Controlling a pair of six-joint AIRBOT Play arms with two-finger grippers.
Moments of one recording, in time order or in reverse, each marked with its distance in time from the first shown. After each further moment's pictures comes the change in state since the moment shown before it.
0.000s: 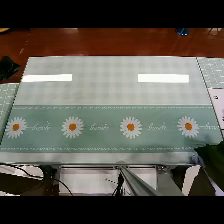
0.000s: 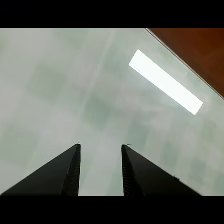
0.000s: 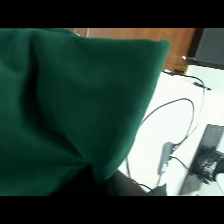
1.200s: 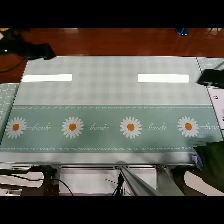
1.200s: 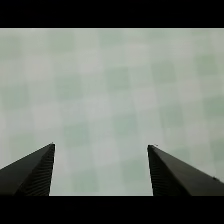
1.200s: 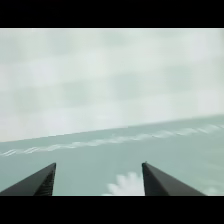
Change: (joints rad) left arm -0.526 0.132 0.149 0.435 -0.265 -0.044; right arm 1.087 -0.687 0.519 0.775 -0.408 0.112
